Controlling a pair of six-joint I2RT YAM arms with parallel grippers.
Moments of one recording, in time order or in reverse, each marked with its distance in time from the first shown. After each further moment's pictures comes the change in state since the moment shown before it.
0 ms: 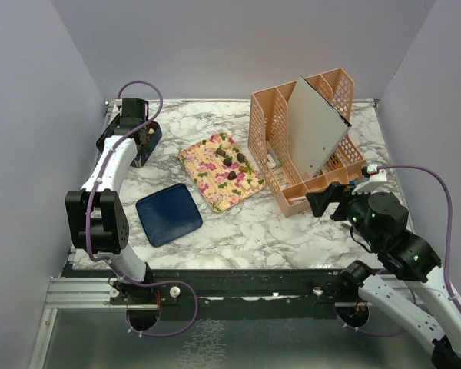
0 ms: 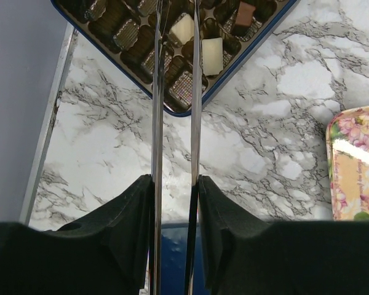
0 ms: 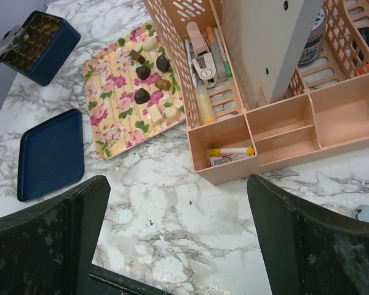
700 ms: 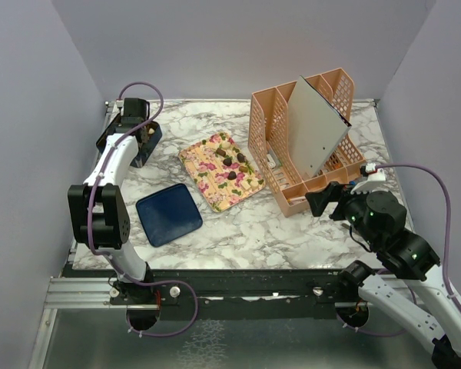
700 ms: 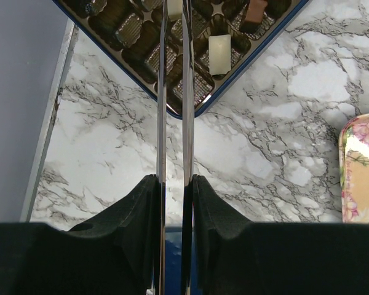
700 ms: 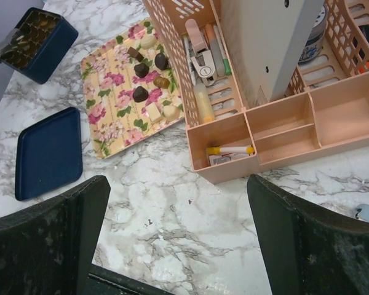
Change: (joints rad) left arm -0.001 0.036 0.015 -0.011 -0.019 -0.003; right arm 0.000 0.013 0.000 0.000 0.000 0.000
